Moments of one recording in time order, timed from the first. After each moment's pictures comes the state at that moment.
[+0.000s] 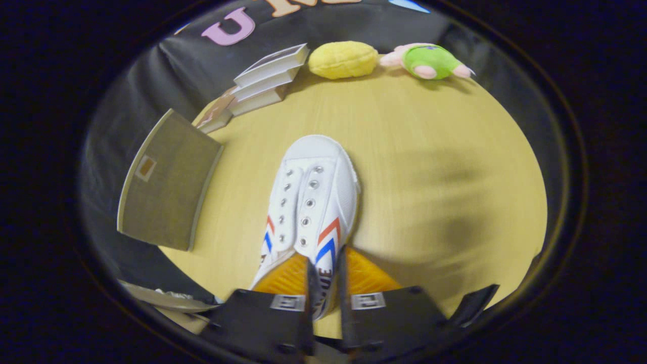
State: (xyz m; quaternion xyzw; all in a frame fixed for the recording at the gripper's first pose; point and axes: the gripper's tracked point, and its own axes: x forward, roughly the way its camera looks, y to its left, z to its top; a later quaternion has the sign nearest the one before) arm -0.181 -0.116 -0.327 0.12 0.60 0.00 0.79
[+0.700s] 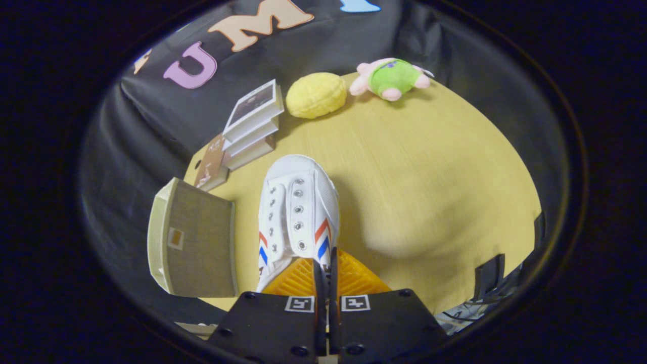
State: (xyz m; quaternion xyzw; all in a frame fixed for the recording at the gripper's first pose) arm -0.142 -0.072 -0.257 0.20 0.56 -0.06 0.80
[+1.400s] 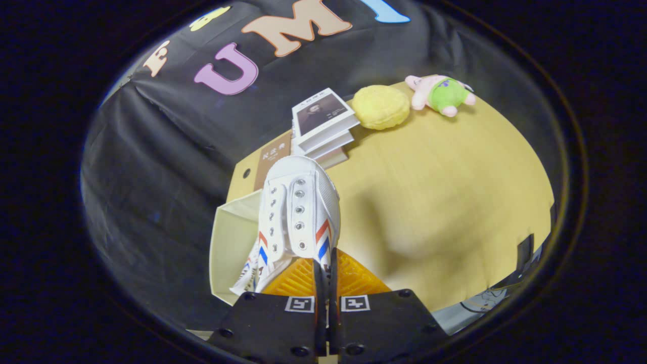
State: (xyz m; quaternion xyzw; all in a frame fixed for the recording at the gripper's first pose) arm -0.103 0.073 -0.176 0.26 0.53 0.00 0.81
